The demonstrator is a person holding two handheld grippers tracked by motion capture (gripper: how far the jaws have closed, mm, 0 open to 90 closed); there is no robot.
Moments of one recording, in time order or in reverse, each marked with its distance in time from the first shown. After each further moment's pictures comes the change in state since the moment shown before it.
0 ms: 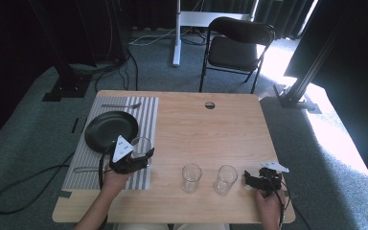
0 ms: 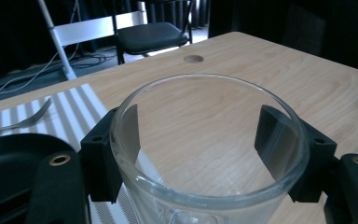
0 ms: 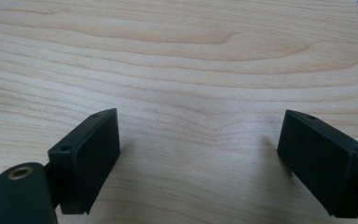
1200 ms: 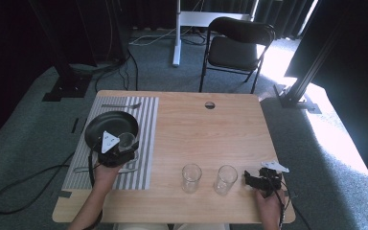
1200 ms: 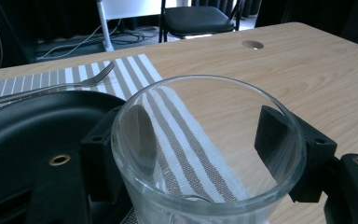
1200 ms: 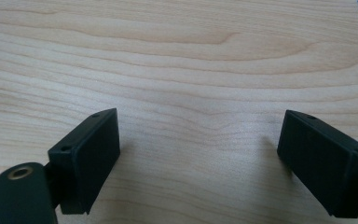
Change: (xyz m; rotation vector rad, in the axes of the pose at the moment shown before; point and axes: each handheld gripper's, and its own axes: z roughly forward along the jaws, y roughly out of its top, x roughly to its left) left arm 0.044 -0.021 0.005 0.054 0.143 -0.120; right arm 0.000 0.000 0.000 0.000 0.000 0.000
